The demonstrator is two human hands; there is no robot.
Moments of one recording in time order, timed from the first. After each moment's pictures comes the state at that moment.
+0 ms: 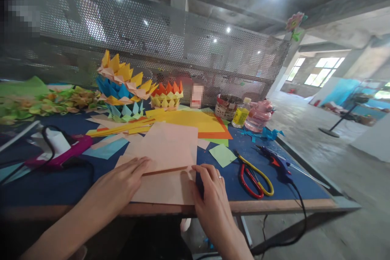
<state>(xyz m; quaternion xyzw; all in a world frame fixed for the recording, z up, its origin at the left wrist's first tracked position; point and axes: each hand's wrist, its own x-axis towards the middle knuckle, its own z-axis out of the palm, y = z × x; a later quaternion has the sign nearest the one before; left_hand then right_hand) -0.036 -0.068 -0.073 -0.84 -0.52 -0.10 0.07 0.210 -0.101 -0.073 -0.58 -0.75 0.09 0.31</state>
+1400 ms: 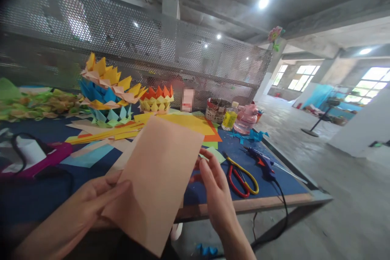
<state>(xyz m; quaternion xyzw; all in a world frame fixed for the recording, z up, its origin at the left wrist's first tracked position) -0.028 -0.096 -0.054 -0.41 -0.40 -0.41 -0.72 0.212 -0.098 -0.032 -0.44 -0.54 0.41 0.58</state>
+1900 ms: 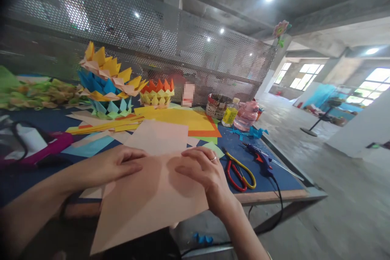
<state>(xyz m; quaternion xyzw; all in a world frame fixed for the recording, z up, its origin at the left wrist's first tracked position) -0.035 -0.041 -0.025 -0.76 -0.41 -0.22 -0.45 0.239 -0.095 -0.021 -0.39 -0.87 -0.07 0.28</state>
